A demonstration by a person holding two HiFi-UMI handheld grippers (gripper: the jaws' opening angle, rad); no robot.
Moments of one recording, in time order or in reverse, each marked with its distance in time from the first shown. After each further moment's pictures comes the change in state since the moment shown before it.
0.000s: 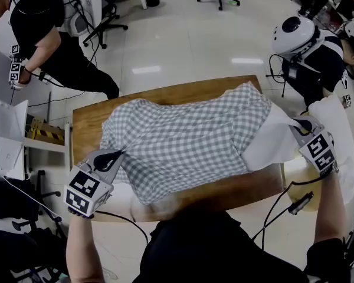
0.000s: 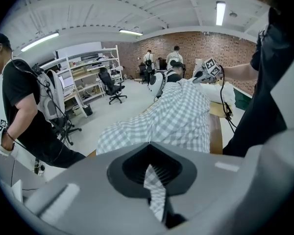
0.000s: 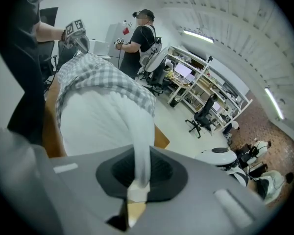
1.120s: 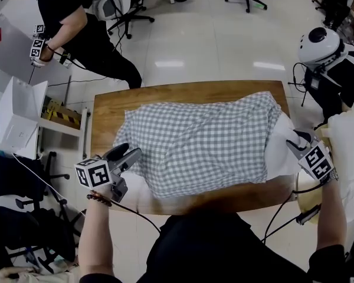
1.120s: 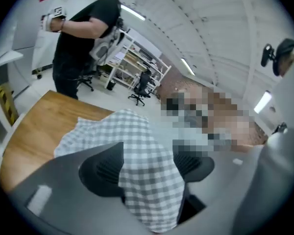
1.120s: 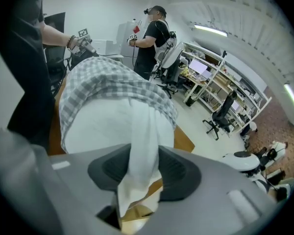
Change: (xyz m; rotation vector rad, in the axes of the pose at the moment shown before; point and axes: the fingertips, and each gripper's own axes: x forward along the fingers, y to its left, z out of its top) left arm 0.017 0.037 -0.123 -0.859 -0.214 -0.076; right arm 0.065 0.058 -0.019 -0.019 0.020 0.168
